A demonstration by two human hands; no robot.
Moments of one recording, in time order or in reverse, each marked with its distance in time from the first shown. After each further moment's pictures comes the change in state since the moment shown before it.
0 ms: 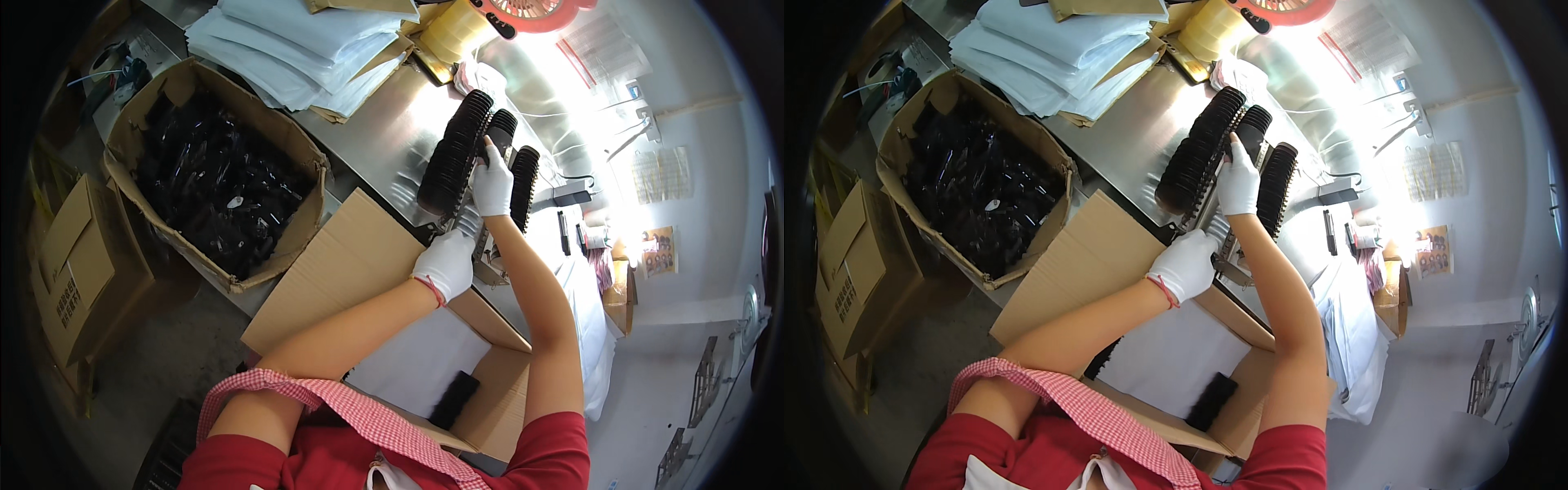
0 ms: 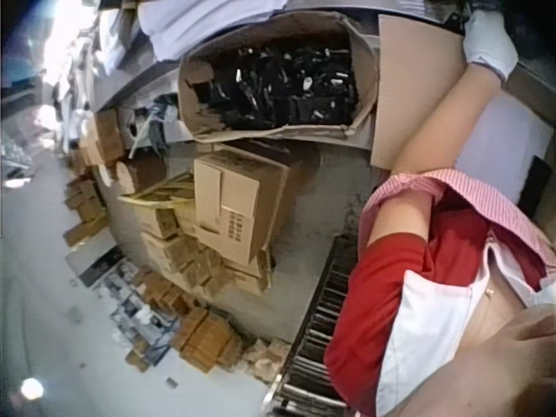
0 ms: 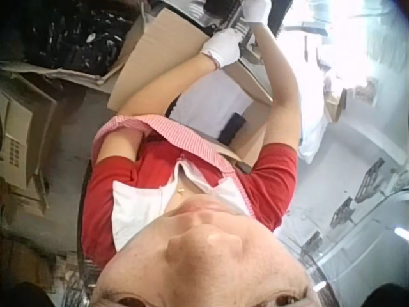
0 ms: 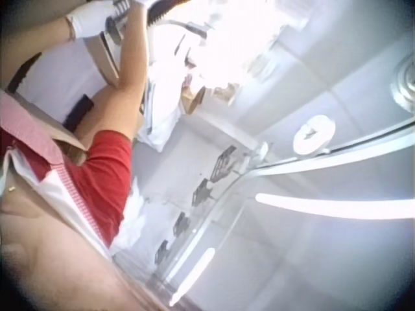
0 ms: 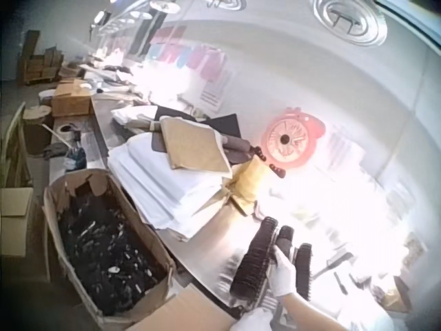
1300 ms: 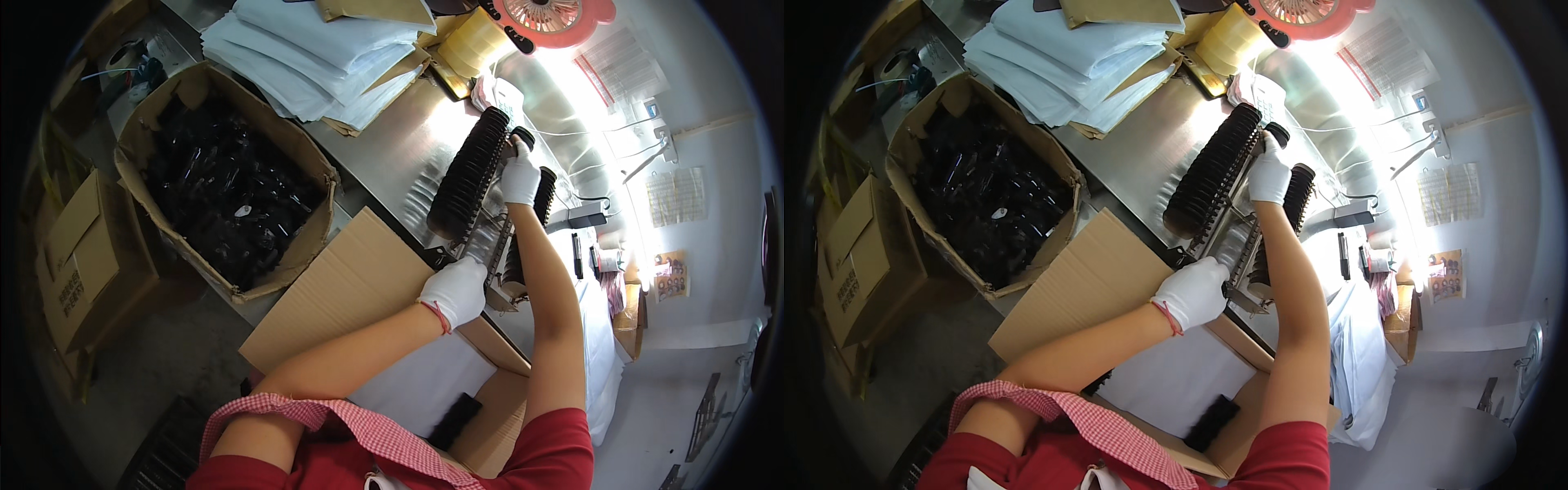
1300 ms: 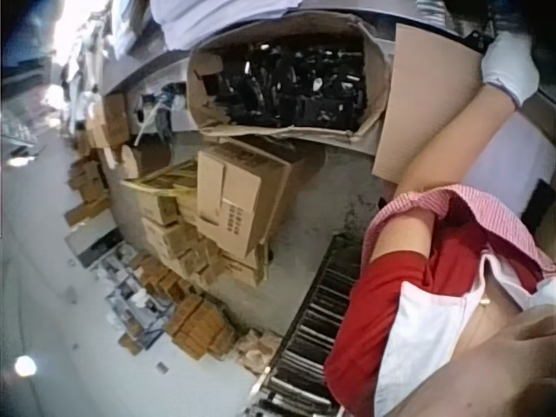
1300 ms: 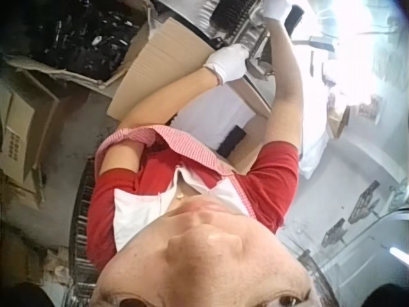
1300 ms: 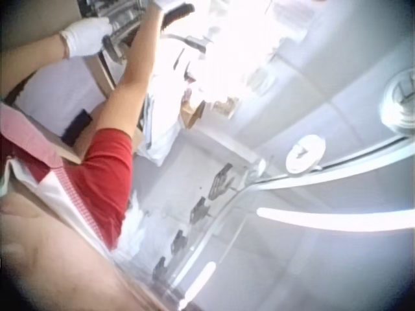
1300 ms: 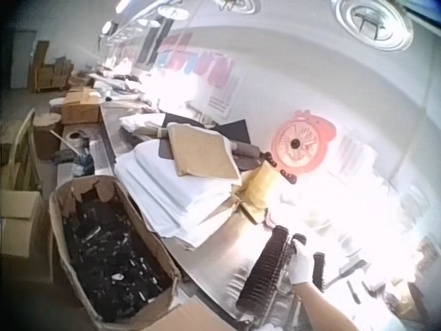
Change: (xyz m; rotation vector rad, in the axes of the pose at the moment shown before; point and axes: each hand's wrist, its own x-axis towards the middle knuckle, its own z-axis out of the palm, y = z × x) left_hand 0.000 0.005 0.004 0.005 -0.085 -0.007; right_hand 0.052 0.047 0.010 -0.232 -0.003 0.173
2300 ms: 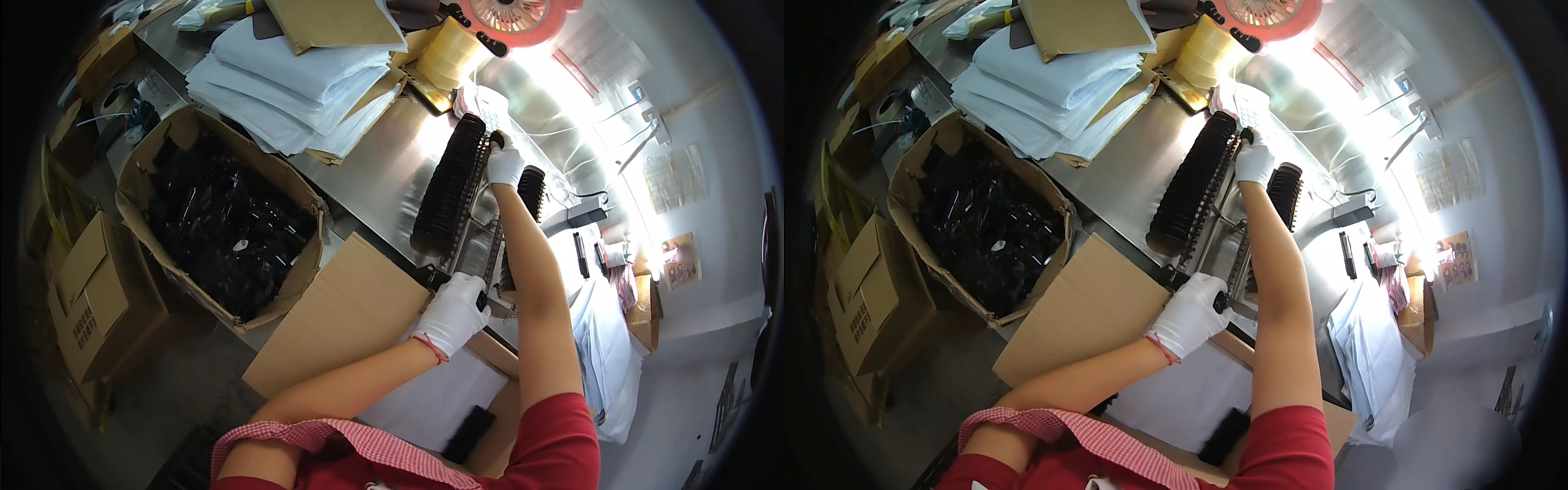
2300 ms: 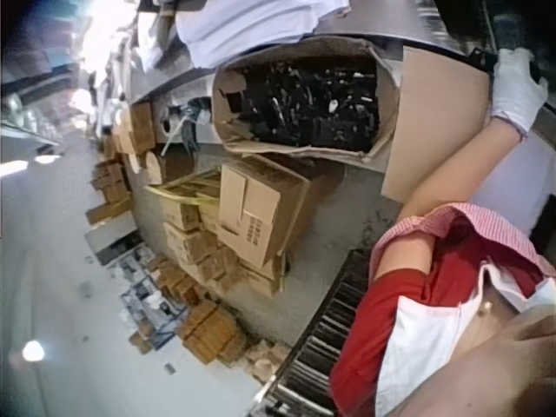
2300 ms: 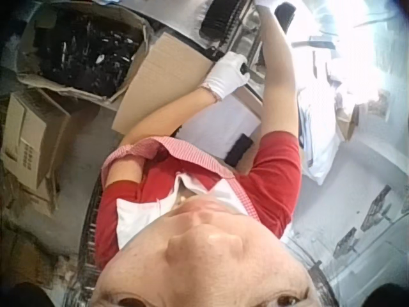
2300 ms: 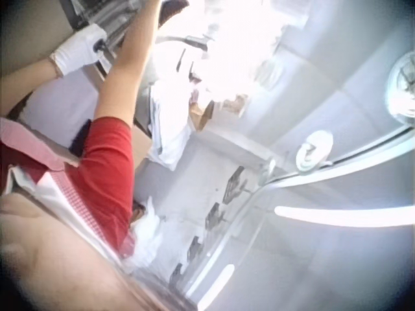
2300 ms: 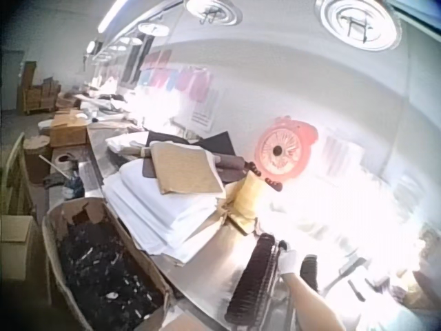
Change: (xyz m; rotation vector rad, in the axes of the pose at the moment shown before) left_hand -0.007 0.005 0.011 -0.197 0.230 -0.031; right_hand 0.042 -0.002 0.044 0.223 0.127 0.022
